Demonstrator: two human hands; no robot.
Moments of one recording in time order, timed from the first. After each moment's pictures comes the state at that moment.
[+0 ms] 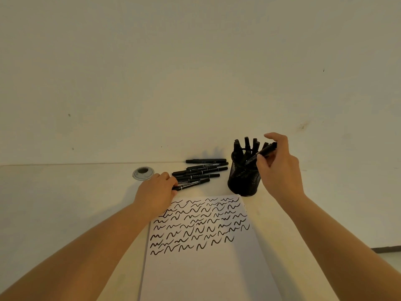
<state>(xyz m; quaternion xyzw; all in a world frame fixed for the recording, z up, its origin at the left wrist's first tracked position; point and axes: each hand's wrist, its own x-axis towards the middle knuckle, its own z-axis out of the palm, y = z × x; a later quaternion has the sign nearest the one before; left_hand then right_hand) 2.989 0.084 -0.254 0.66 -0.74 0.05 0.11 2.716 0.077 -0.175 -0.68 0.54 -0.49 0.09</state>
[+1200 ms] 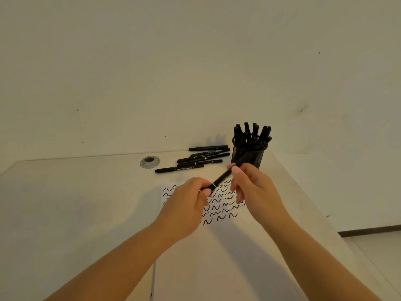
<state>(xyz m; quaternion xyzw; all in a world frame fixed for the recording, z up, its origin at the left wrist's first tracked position) 2.922 0.191 -0.216 0.57 -0.73 -0.19 0.33 2.764 0.176 -0.189 -0.62 0.50 -0.47 0.38</state>
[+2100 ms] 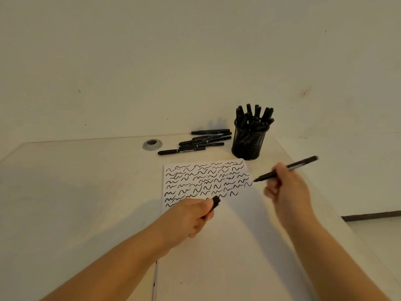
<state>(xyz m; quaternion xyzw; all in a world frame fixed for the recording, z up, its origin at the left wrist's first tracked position) 2.925 0.249 -0.220 0.51 -0.57 -0.57 0.30 2.733 0.192 -0.217 -0.33 0.48 -0.63 0.50</state>
